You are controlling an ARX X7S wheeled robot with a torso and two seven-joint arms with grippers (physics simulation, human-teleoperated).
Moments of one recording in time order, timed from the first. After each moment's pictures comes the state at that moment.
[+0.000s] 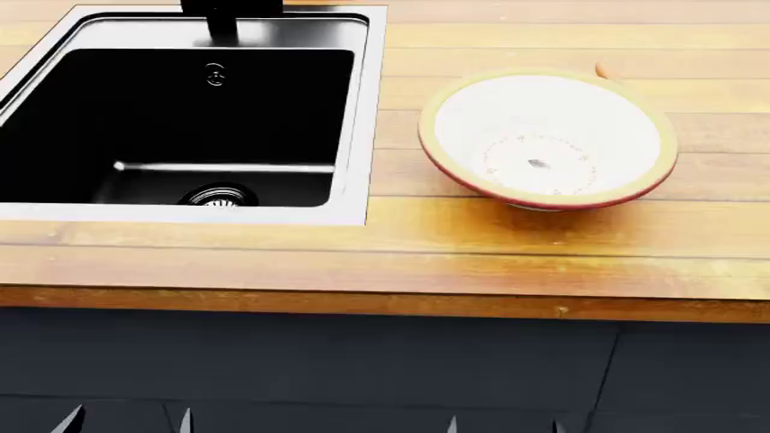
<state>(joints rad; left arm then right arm) 0.00 0.00 0.00 0.00 0.00 0.00 0.00 0.00 0.00 0.00 0.00 0.00 0.00 0.00</state>
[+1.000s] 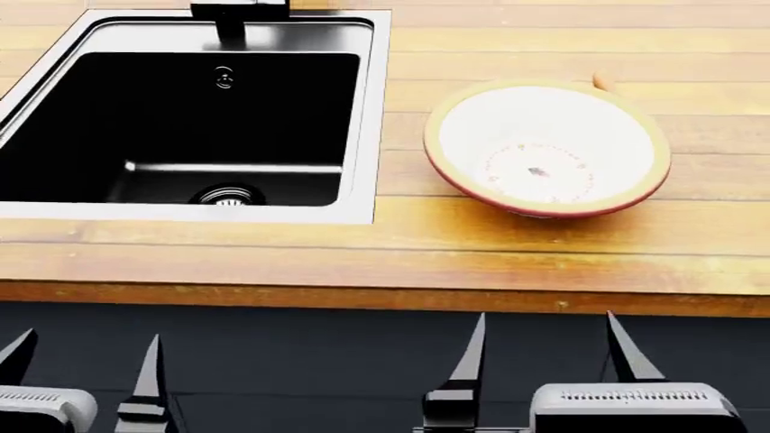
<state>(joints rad) -0.06 -0.10 0.06 0.69 -0.14 -0.71 -0.12 0.10 0.14 -0.07 -0.68 0.03 0.65 0.11</state>
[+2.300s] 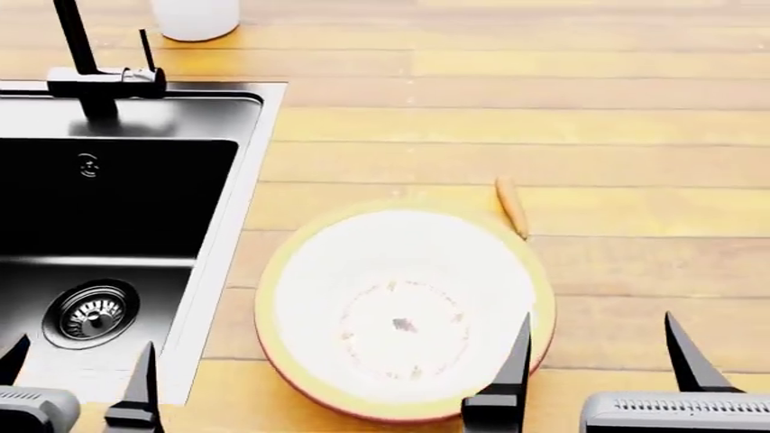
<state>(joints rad) -0.08 -0.16 0.03 0.79 -0.27 -0.85 -0.18 0.10 0.22 -0.01 -0.90 0.09 0.88 0.16</state>
